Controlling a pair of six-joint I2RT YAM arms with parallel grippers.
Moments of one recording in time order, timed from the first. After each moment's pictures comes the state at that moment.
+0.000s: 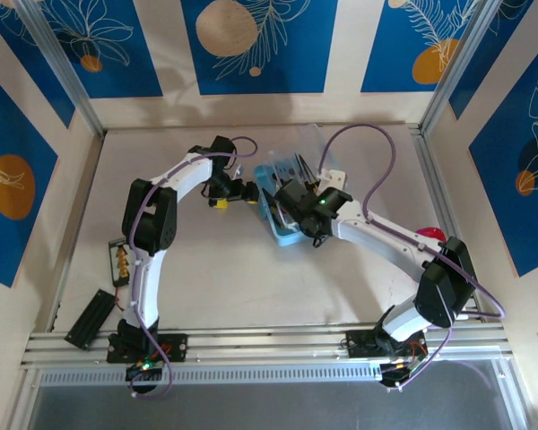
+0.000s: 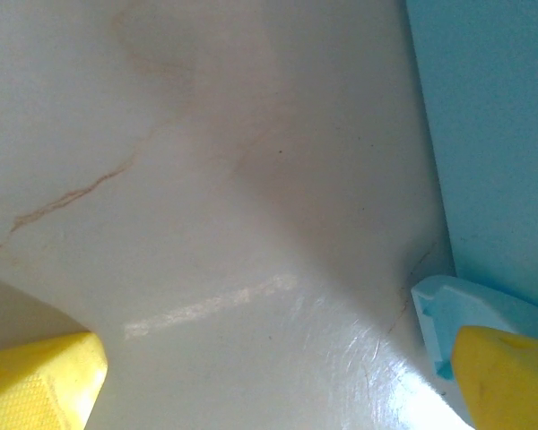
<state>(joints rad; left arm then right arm) -0.38 2.25 1.80 -0.91 0.34 -0.29 0.83 1.52 1.28 -1.10 0.88 1.00</state>
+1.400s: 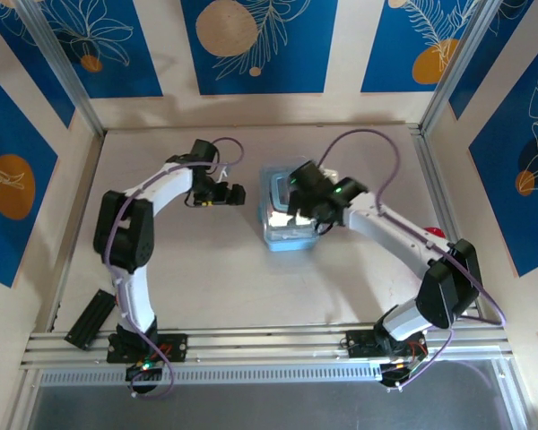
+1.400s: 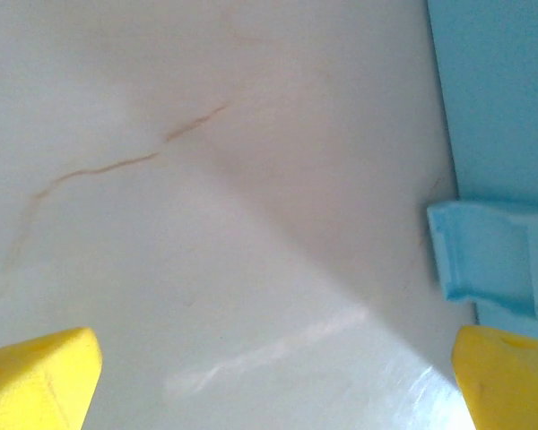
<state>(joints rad) -0.31 1.93 1.45 -0.71 0.28 -0.17 0.61 1.49 1.28 -0.90 0.26 0.73</state>
